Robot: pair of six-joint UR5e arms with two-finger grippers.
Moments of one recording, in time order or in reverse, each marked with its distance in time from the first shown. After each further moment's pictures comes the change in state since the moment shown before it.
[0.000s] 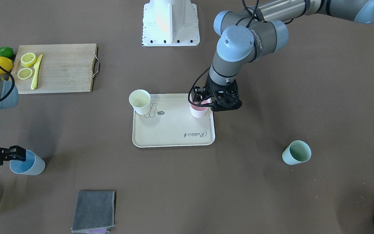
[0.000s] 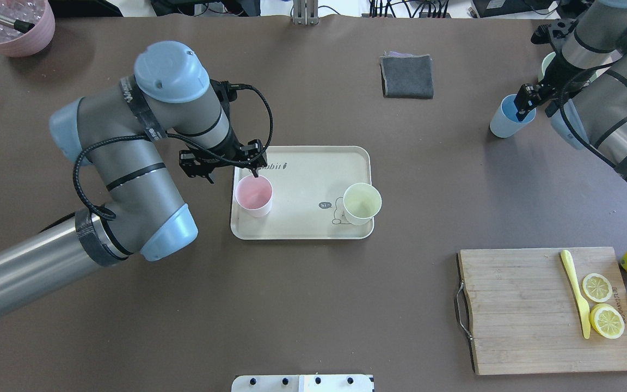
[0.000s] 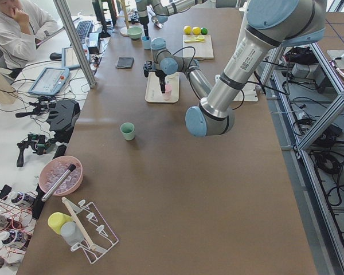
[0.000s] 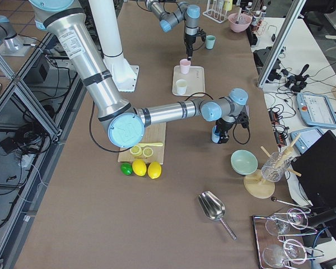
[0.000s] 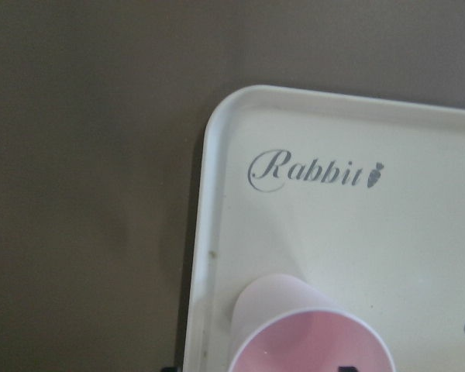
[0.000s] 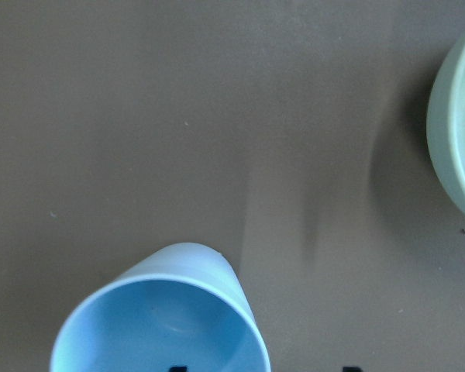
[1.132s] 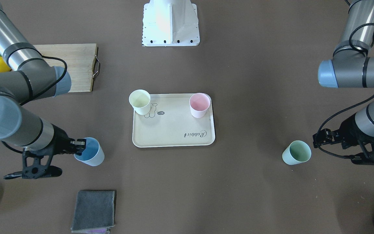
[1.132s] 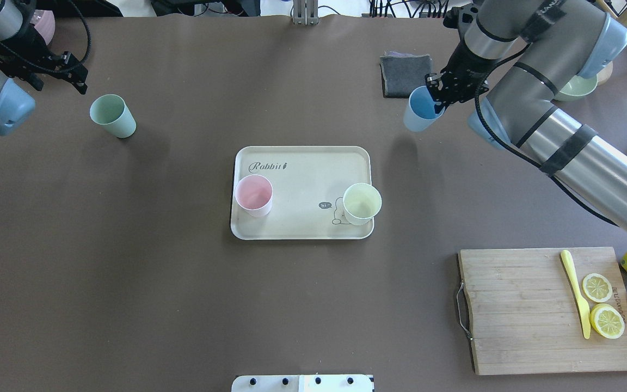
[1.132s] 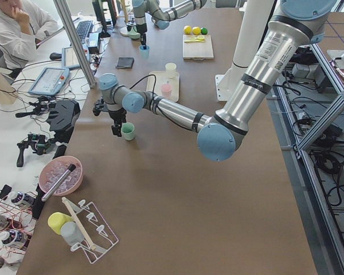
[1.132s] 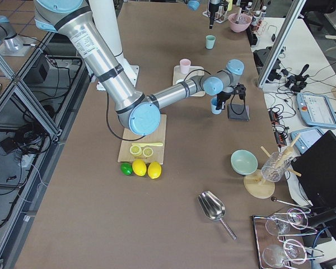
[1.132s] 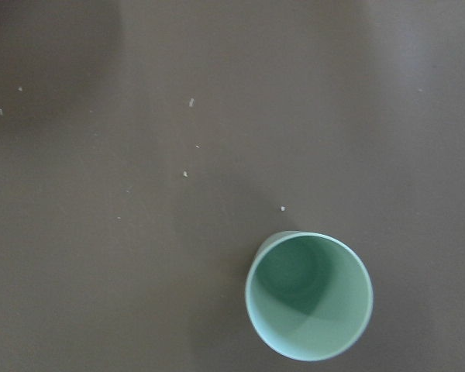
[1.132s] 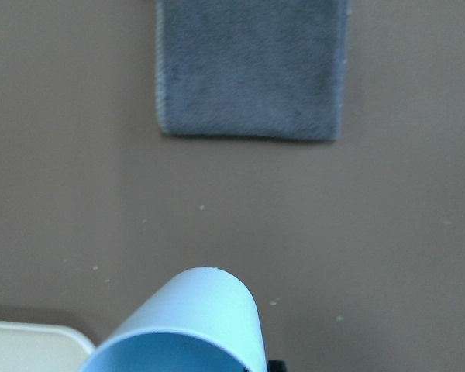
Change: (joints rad) left arm -0.449 0.166 0.297 -0.143 -0.180 0.677; right arm -0.169 0.189 0.109 0.000 0.033 0.445
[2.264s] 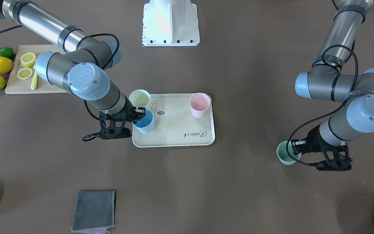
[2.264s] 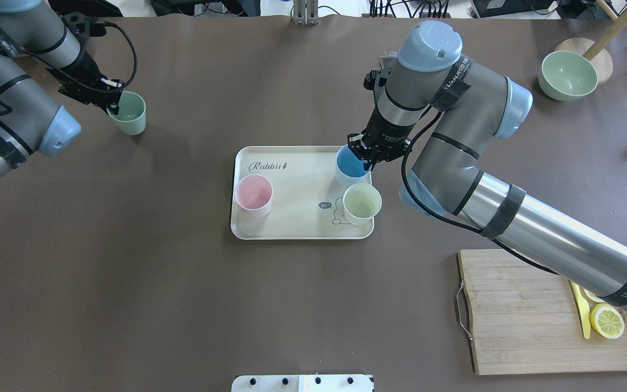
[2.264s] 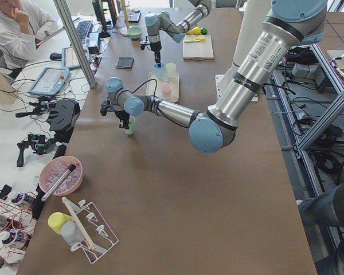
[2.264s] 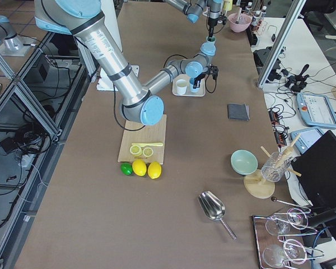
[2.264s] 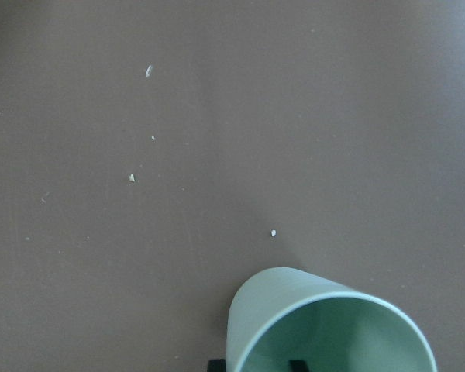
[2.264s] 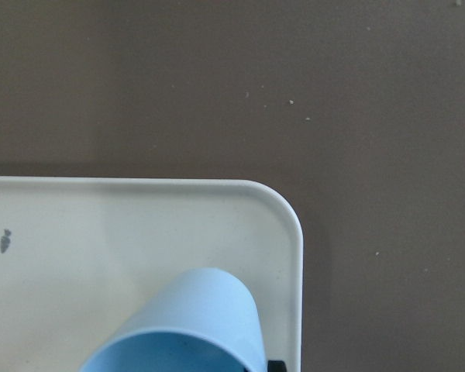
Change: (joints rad) left arm 0.108 -0.088 0.063 -0.065 0.002 -0.175; right arm -0.205 0.031 0.068 0.021 -0.068 0.198
